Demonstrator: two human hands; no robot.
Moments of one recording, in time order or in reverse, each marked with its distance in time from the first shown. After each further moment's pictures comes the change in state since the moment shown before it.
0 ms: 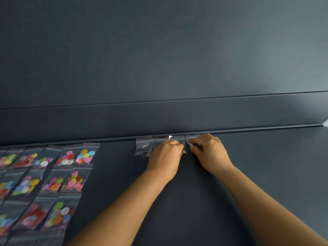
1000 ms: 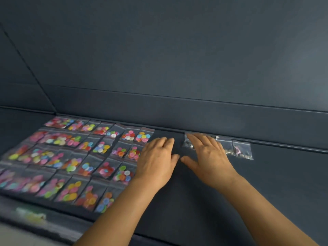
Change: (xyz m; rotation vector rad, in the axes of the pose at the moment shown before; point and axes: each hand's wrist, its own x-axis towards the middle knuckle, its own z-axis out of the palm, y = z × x) left_hand -0.116 -0.058 -0.075 0.195 0.144 -0.364; right_hand -0.043 -0.121 0.024 -0.173 -0.146 -0.414
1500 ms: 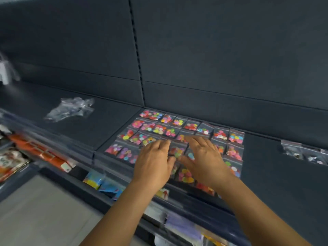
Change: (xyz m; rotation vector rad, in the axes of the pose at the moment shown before) left_hand -0.125 -0.238 -0.091 0.017 0.056 -0.265; right_hand 0.027 -0.271 0.078 0.135 -0.076 -0.206
